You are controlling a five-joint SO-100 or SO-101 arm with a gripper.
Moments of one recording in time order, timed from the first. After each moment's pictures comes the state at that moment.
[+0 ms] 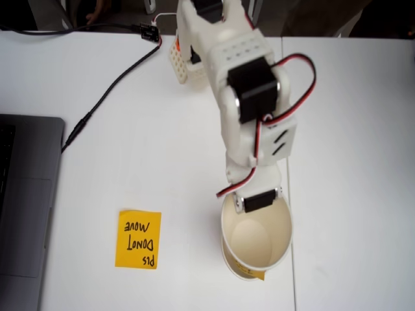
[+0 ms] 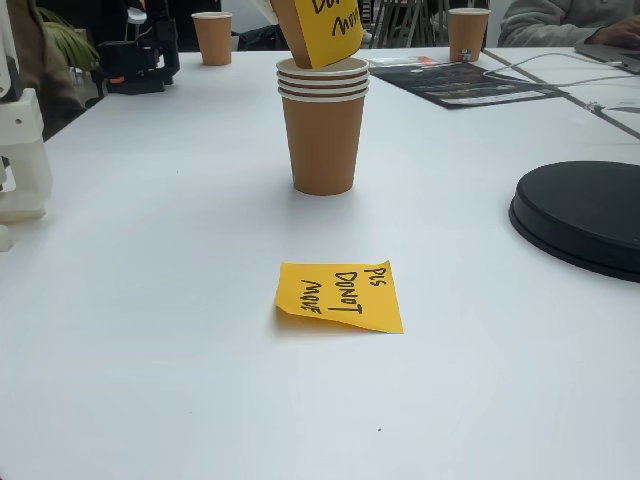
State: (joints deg) arm -18.7 87.3 59.1 95.3 5.2
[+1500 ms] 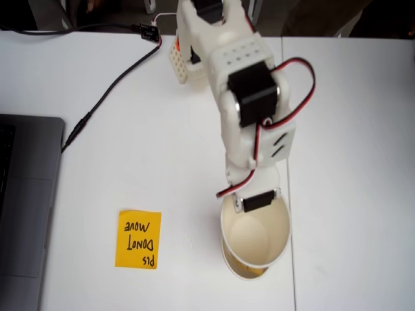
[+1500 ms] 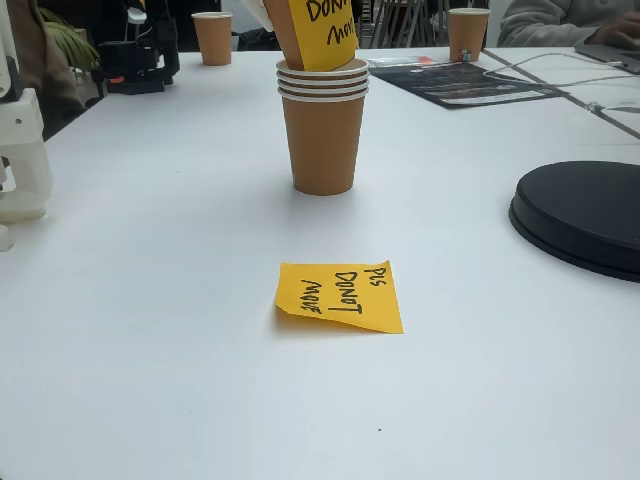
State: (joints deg) arm -18.7 87.3 60.0 96.5 5.2
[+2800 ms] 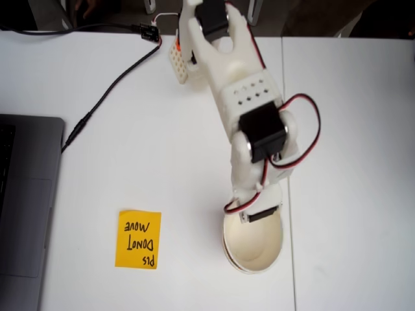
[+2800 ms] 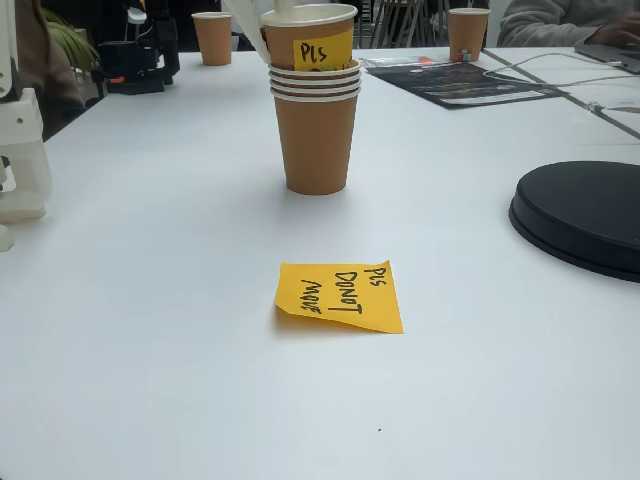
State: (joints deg) arm -20.5 79.9 60.0 96.9 4.8
